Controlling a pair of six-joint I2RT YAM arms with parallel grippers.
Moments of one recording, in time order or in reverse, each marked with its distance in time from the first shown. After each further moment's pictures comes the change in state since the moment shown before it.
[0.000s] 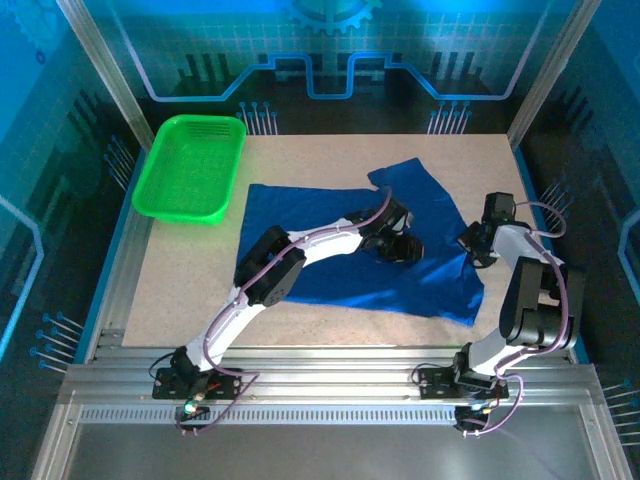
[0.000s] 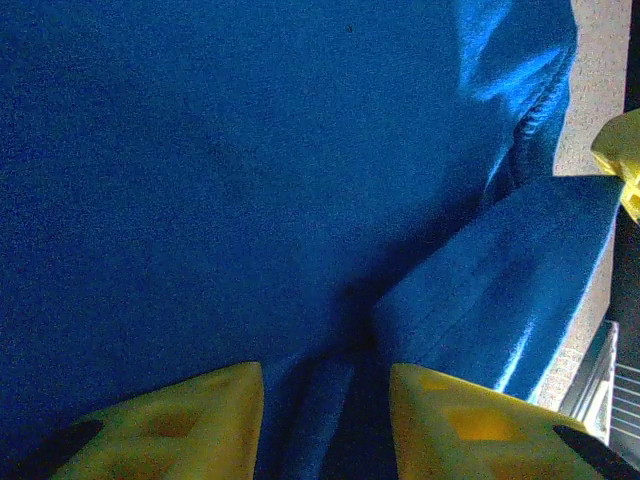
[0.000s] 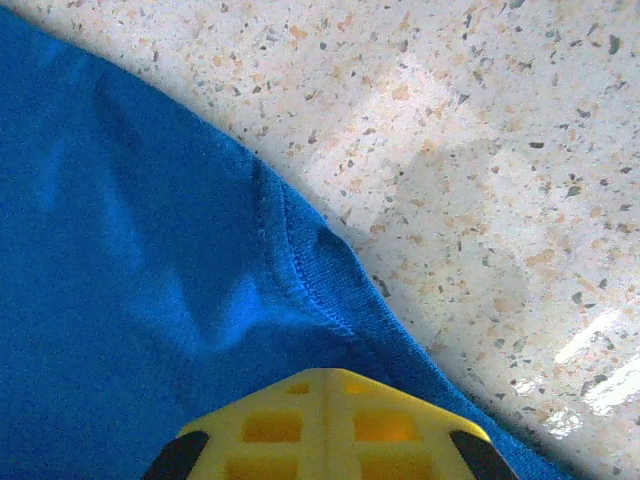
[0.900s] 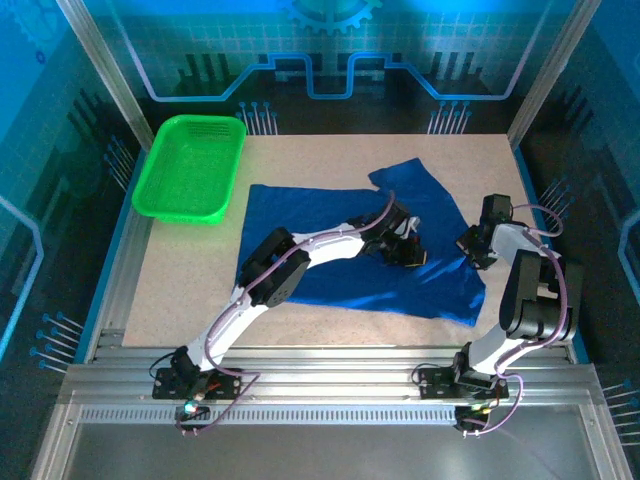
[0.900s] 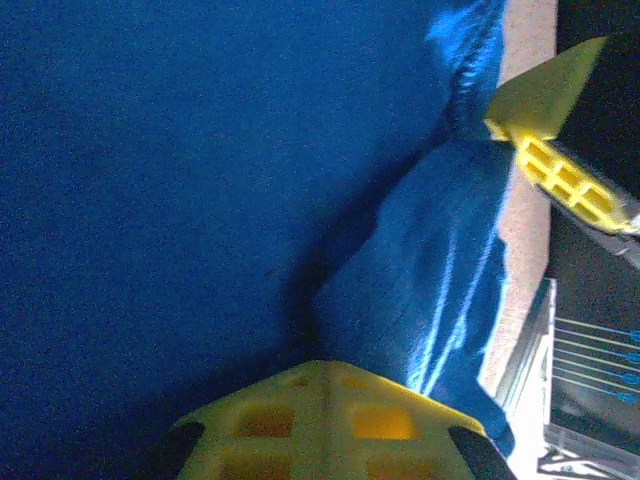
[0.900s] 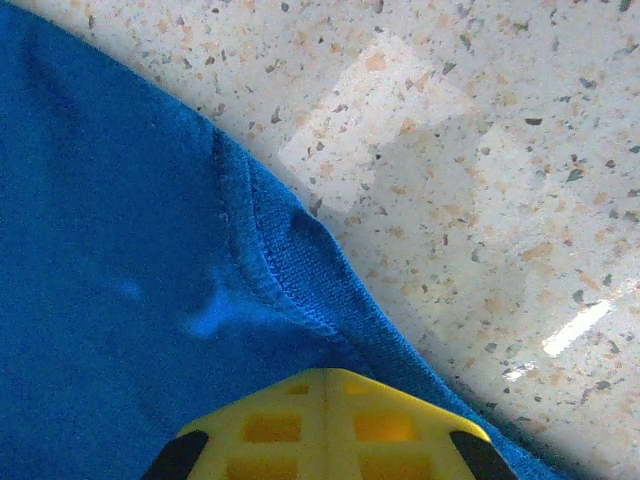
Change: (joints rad) left arm -0.007 0.017 -0.036 0.124 0.111 -0.024; right arm 0.000 0.045 0.000 -0.003 0.006 0.000
